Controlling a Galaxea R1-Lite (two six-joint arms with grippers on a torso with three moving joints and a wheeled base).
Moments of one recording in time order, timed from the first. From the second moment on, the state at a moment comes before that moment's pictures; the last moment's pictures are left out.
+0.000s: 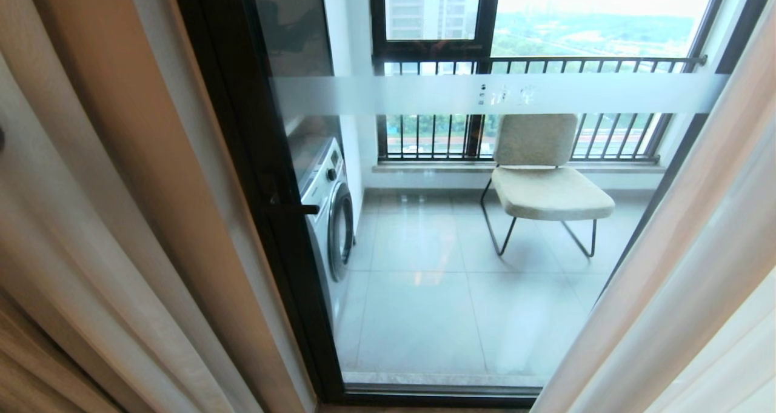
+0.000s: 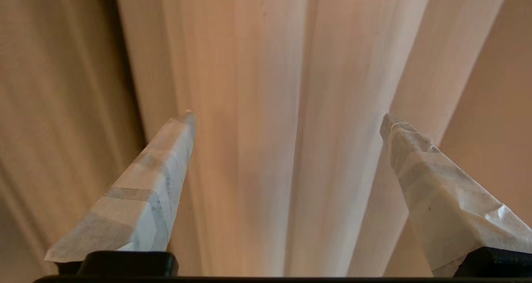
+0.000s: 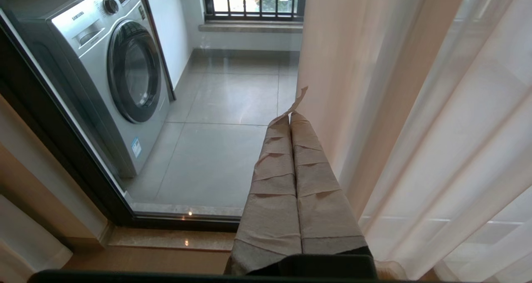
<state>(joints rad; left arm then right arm) 0.49 1.45 -0.94 -0.68 0.14 -0.06 0.01 0.00 -0.01 0.03 0.00 -0.01</state>
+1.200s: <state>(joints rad) 0.45 1.82 -1.24 -0.80 -0.17 -0.14 0.01 0.00 -0.01 0.03 0.00 -0.01</state>
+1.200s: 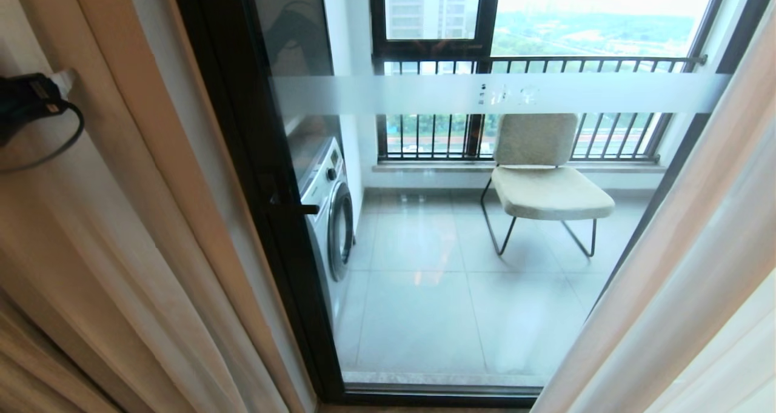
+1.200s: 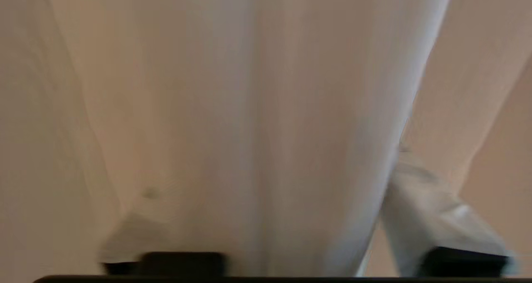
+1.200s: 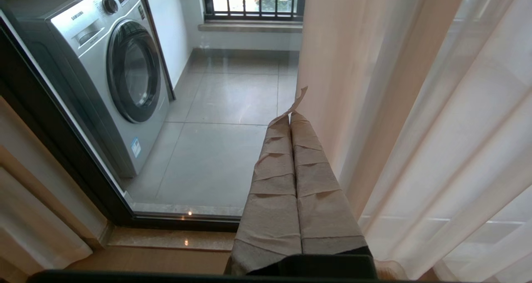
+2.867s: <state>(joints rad) 0.20 1.65 -1.16 -0.79 -0.25 -0.17 0.01 0.00 -0.01 0.03 0.00 -0.01</state>
